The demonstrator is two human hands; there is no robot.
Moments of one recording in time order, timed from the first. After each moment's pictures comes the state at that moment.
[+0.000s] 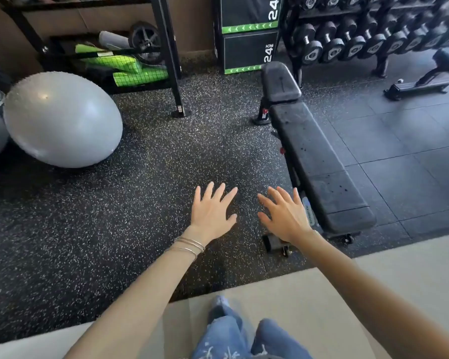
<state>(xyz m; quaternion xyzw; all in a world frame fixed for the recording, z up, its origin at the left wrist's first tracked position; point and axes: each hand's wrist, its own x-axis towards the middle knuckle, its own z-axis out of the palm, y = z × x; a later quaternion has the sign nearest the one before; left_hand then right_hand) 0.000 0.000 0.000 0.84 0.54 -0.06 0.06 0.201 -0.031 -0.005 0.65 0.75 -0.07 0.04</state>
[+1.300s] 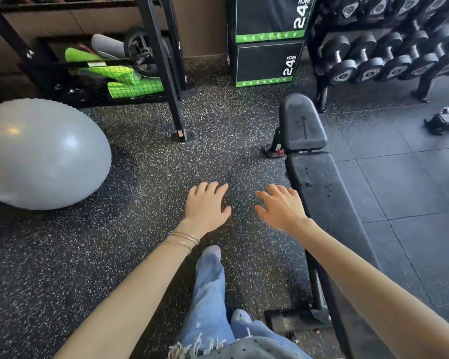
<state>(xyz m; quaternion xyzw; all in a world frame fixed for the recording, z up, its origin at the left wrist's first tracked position) 0.062 0.463 0.009 0.80 0.59 -0.04 0.07 0.265 0.454 0.009 0.63 0.76 -0.11 0.09</state>
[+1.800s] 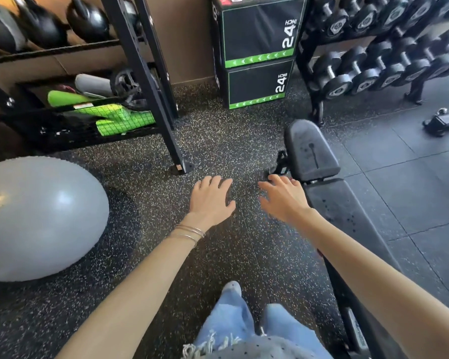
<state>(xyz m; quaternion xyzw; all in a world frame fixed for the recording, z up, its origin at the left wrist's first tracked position) 0.023 0.696 0.034 0.84 0.54 -0.03 0.05 0.218 0.670 0.033 0.68 0.73 -0.08 0.05</state>
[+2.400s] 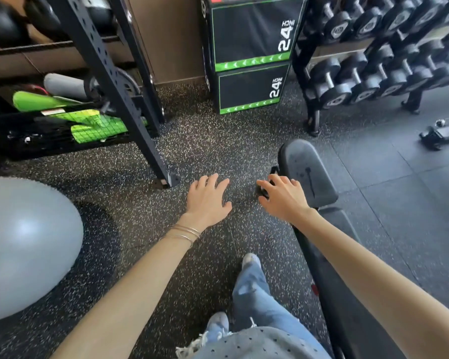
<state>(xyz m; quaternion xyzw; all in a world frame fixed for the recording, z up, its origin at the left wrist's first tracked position) 0.087 0.875 0.013 0.84 0.54 -0.06 0.08 0.291 0.847 0.018 0.68 0.73 -0.10 0.06</state>
